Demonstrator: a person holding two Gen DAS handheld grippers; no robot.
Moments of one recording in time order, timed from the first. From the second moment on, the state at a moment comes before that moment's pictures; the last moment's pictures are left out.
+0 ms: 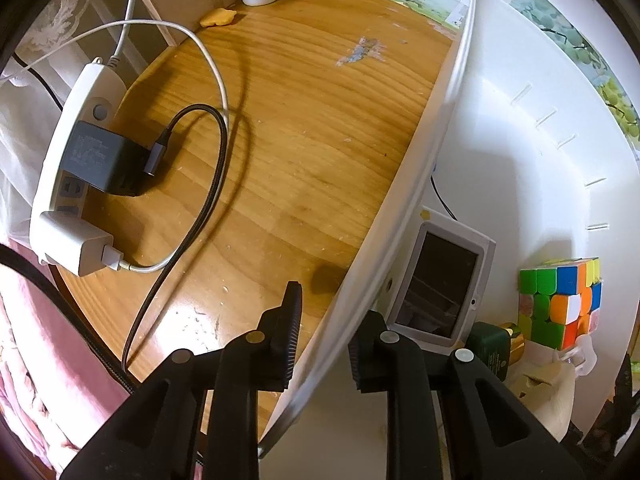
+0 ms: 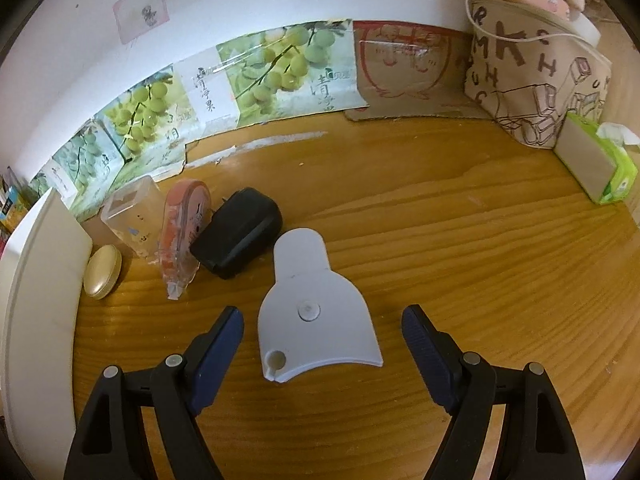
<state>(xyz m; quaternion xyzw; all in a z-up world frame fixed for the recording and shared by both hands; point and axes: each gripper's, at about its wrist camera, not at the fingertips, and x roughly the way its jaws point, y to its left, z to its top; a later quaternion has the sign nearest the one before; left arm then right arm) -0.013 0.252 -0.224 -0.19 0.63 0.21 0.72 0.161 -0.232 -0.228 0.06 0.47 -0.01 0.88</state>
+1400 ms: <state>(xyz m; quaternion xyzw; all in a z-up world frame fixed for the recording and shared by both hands) 0.007 0.254 -0.227 -0.16 0.65 0.13 0.73 0.098 -0.192 -0.189 0.07 0.44 0.01 0.90</state>
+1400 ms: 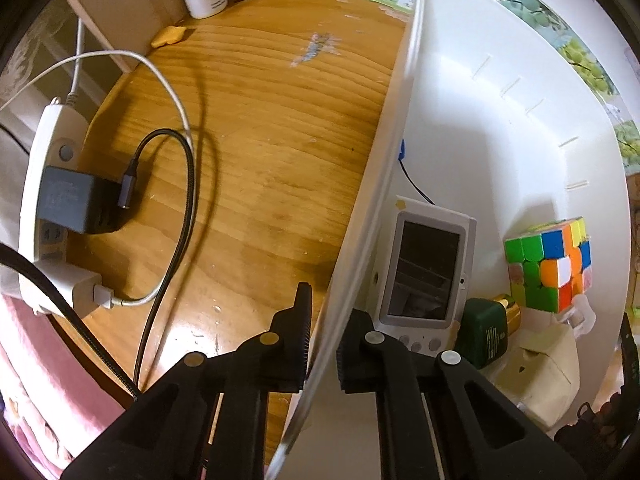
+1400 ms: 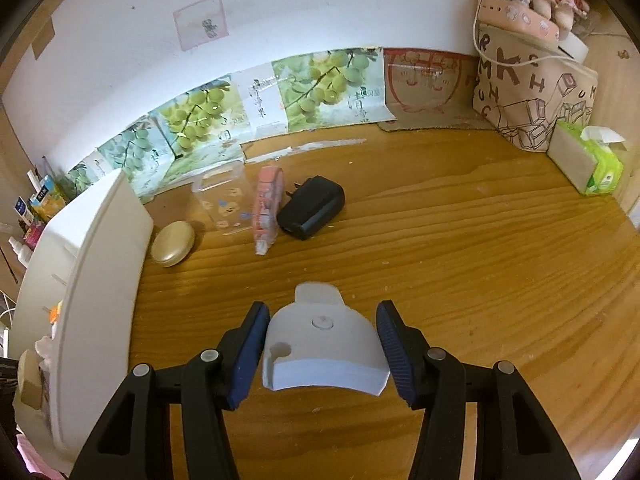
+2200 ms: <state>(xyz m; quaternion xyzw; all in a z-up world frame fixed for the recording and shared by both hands) 0.030 0.238 -0.225 -0.11 0.65 0.10 0.75 0.071 -0.184 -0.187 0.09 0.47 -0.02 0.88</state>
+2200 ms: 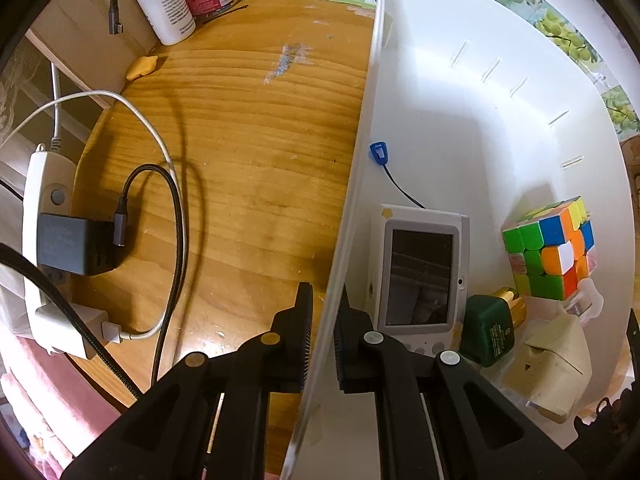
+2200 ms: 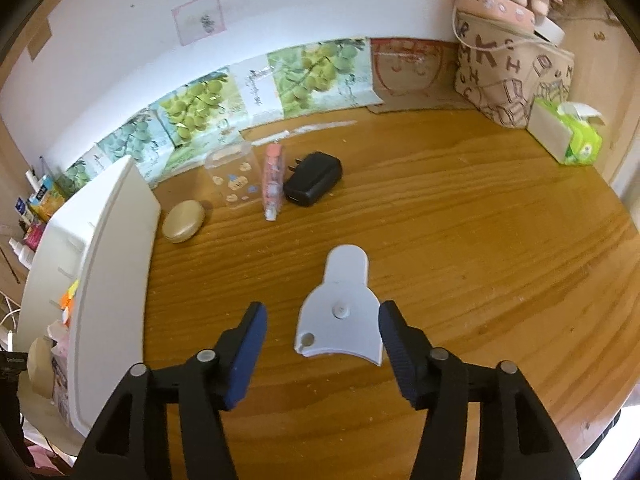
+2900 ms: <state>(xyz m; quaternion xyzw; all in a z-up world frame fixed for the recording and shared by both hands) 0.038 0.225 -0.231 -0.09 0.66 0.12 0.74 0.107 -0.190 -0.221 0.07 0.53 -0.03 0.84</state>
